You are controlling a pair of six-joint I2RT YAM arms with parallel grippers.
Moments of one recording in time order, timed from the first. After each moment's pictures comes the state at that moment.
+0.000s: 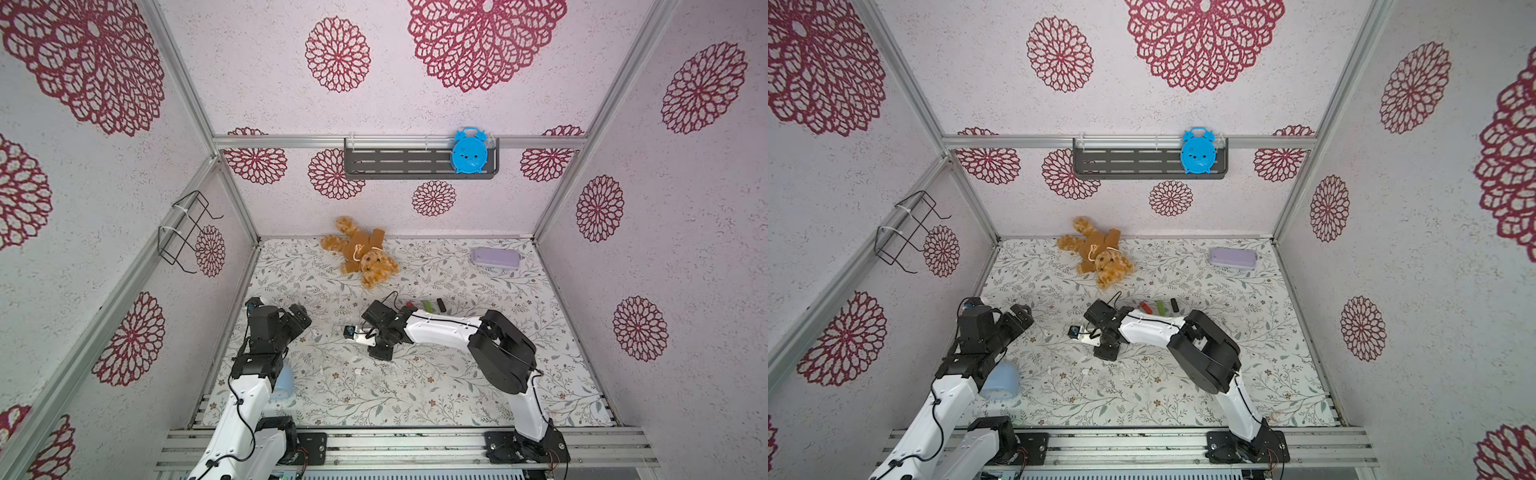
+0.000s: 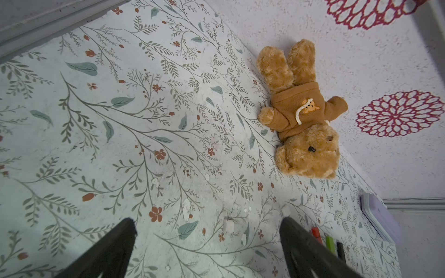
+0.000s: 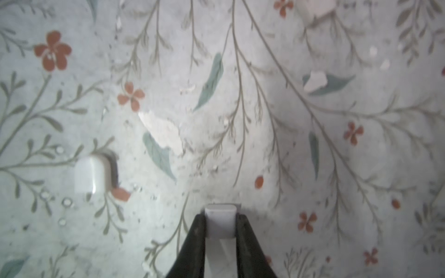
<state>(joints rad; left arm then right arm) 0.05 0.88 0.53 -0.27 0.01 -0.67 0.98 2.02 1.38 -0.53 -0.09 -0.43</state>
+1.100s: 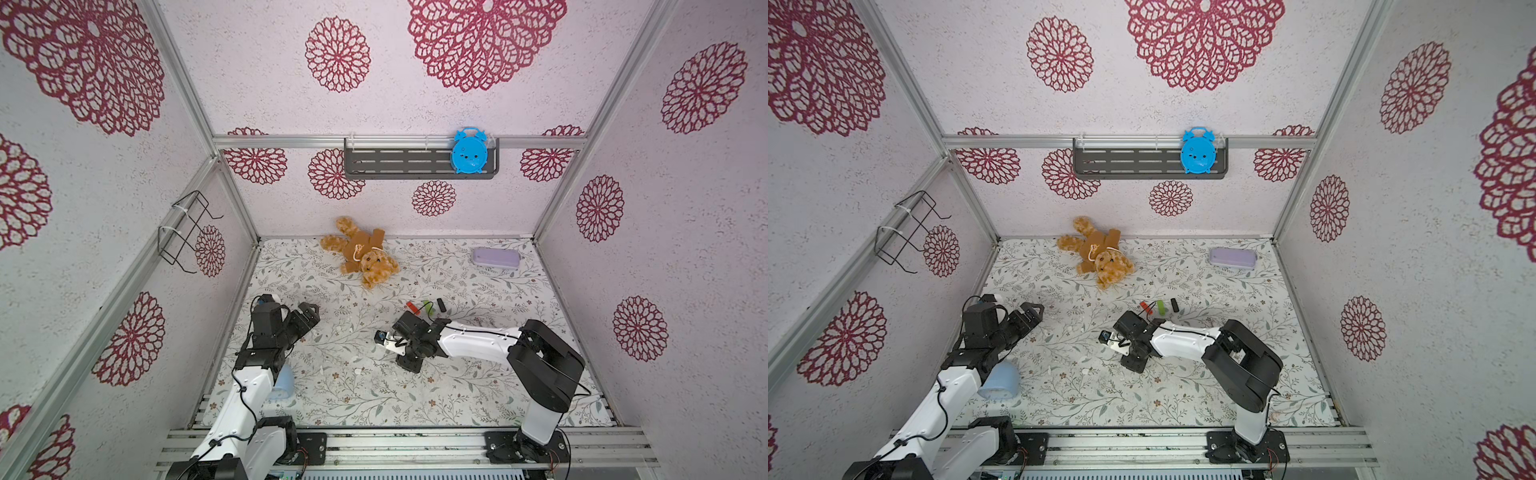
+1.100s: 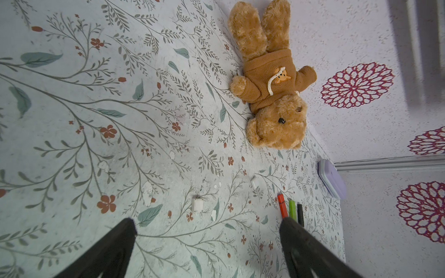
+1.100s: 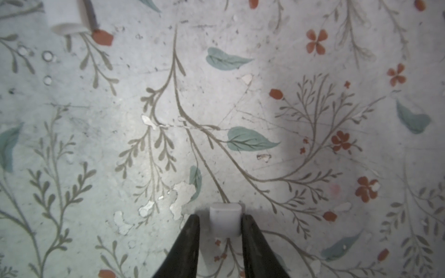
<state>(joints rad) 0.05 0.96 0.52 -0.20 0.22 -0.71 0.94 1.78 1.06 -0.47 -0.06 -0.32</state>
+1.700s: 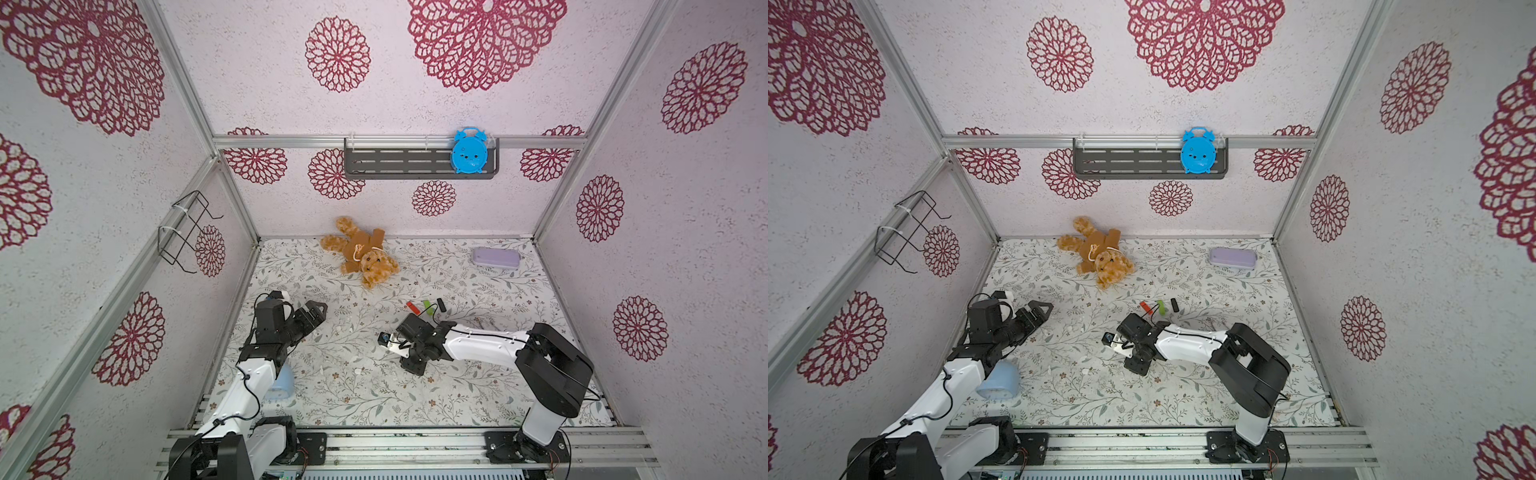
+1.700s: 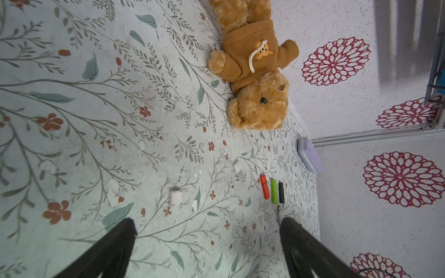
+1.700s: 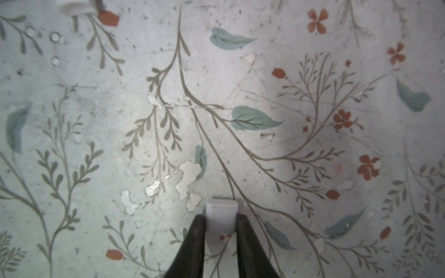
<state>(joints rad) 0.04 1.07 0.52 -0.09 0.40 -0.71 0.94 1.72 1.00 -0.46 -0.05 -0.30</state>
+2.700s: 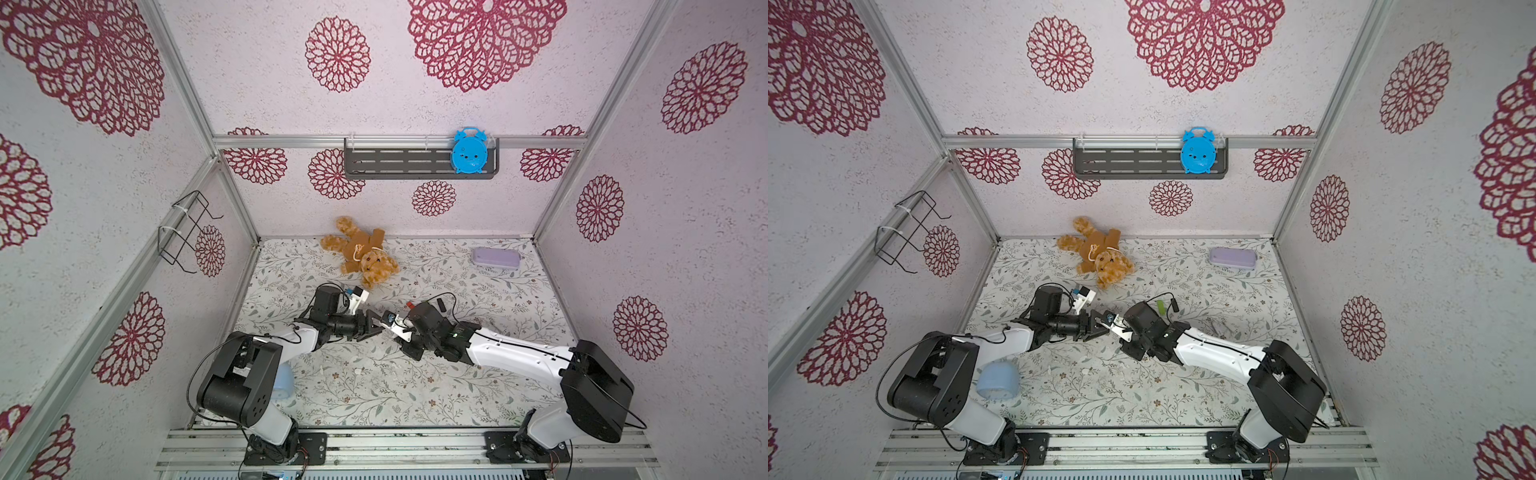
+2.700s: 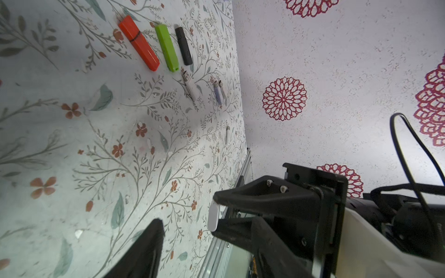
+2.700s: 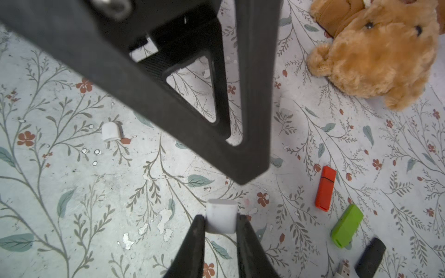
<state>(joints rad) -0.34 1.60 0.69 0.20 0.97 -0.70 0.93 1.52 0.94 -0.23 0.01 -0.27</state>
